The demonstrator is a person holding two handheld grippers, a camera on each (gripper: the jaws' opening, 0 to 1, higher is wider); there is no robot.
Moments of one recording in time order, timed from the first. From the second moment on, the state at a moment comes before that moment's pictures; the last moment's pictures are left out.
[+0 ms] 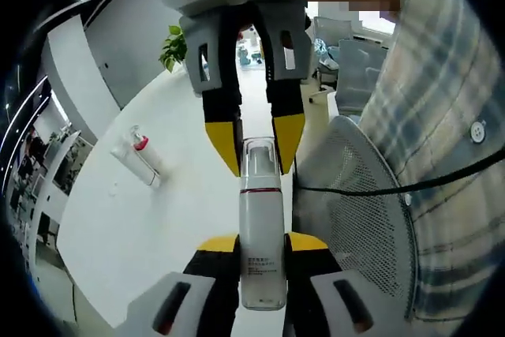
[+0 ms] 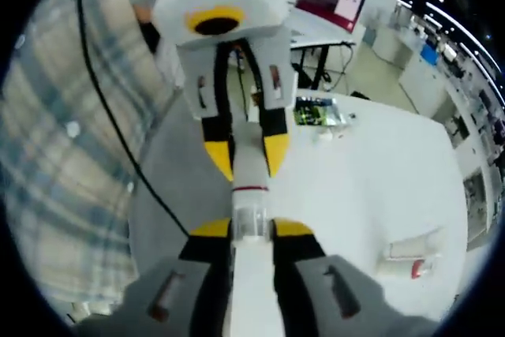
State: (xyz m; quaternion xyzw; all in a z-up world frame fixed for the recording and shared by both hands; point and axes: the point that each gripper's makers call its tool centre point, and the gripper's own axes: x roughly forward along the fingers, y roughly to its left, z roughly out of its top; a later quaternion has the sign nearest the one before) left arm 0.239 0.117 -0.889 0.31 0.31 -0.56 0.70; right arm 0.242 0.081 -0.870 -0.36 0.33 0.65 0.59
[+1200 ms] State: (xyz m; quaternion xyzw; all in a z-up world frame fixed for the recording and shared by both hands) left arm 0.225 0.093 -0.842 -0.14 0.26 -0.59 0.75; right arm 0.253 0.108 -0.795 0.23 0.20 0.64 0.70
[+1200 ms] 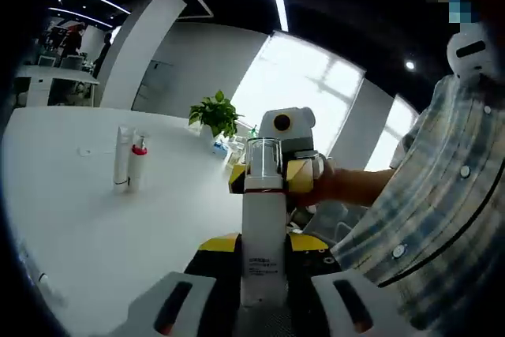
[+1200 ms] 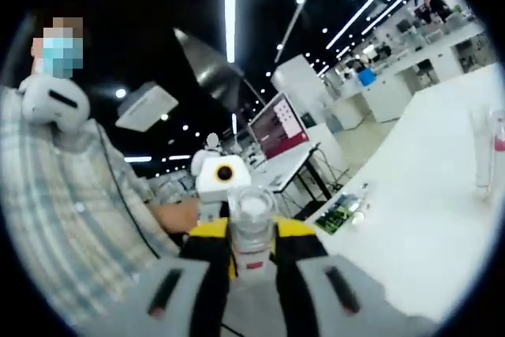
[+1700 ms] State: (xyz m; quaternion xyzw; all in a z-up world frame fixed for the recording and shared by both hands) left arm 0.274 0.106 -0.877 0.08 0.25 -0.44 0.86; right arm 0.296 0.102 -0.830 0.21 0.26 0.44 0.83
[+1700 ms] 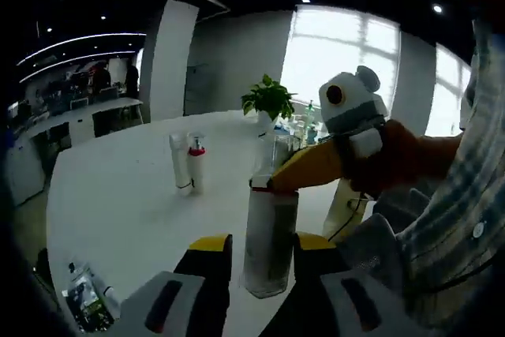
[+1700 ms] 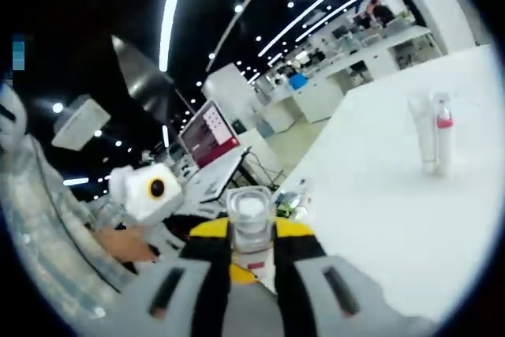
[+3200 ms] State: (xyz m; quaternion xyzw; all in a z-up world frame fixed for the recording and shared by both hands) left arm 0.250 0.096 -0.838 -0.14 0.21 -0.57 0.78; right arm 0.267 0.117 -0.798 0.11 0.20 0.58 0.78
